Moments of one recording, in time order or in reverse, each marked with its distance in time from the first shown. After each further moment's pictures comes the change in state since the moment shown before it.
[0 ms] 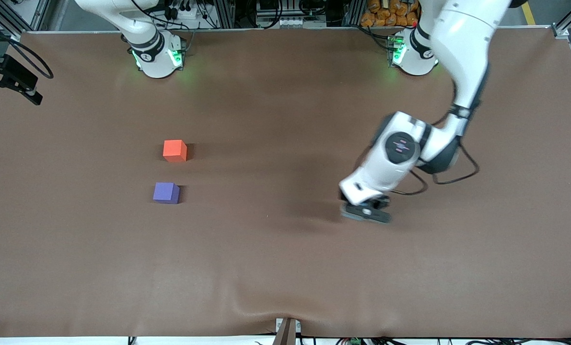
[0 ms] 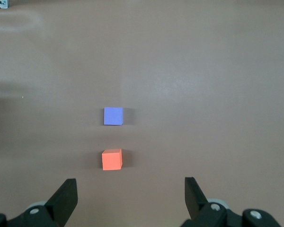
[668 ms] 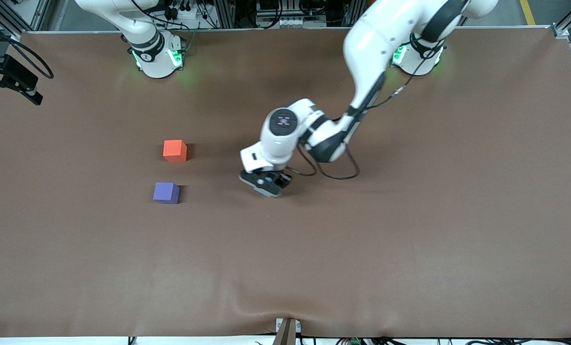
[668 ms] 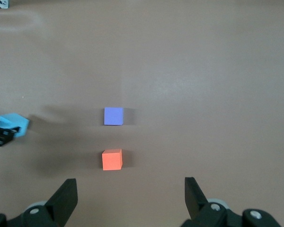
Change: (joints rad) left arm -0.421 0.370 0.080 0.426 -0.035 -0.010 -0.133; right arm 0.000 0.000 0.002 0.000 0.000 0.001 0.000
